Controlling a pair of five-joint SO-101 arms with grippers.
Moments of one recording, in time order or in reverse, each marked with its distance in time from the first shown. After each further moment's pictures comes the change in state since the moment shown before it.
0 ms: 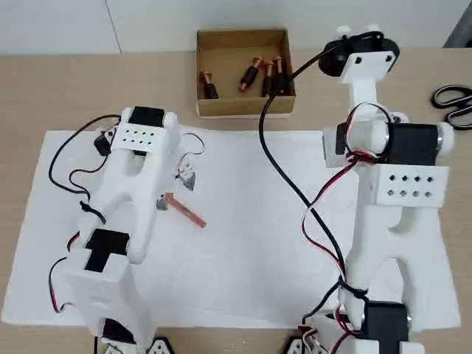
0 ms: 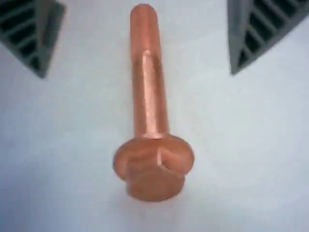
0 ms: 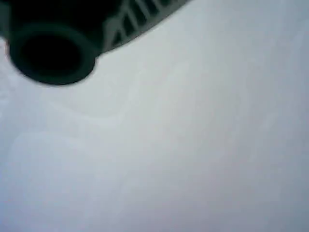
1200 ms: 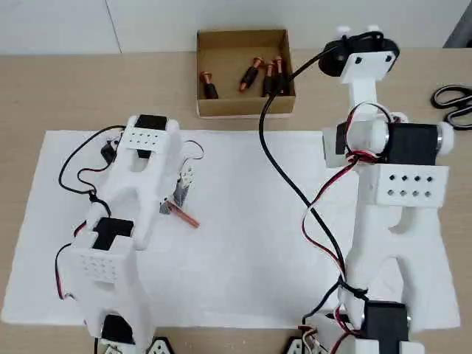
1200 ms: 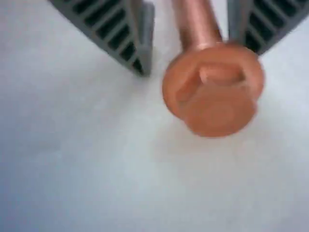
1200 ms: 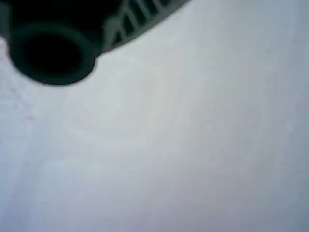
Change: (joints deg) left arm -0.9 10.8 -0.1 -6.0 -0.1; right arm 0.0 0.0 0.0 0.0 0.0
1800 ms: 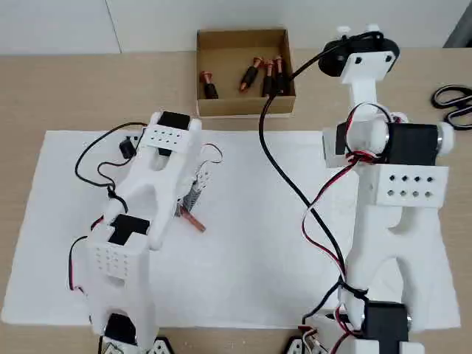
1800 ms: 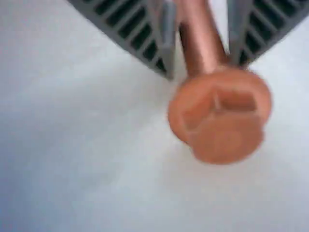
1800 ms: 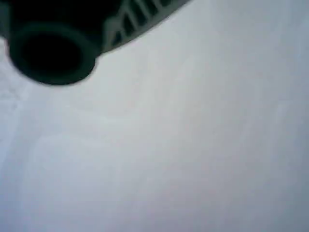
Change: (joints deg) left arm 5.9 2.3 -7.0 5.7 0.1; right arm 0.0 0.0 0.0 0.0 0.0
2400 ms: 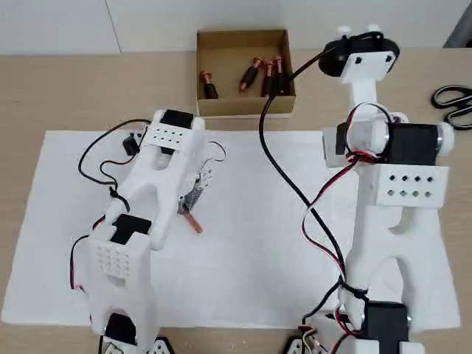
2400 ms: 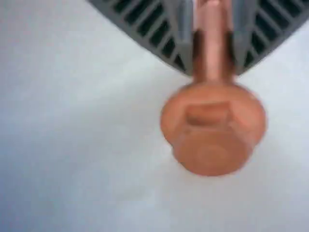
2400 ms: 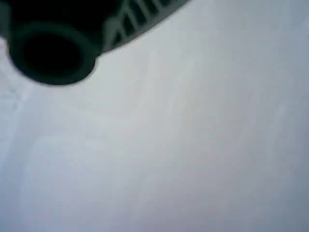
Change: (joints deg) left arm 0.3 0.1 -2.9 0.2 -2.2; right arm 0.0 0.0 0.0 0.0 0.0
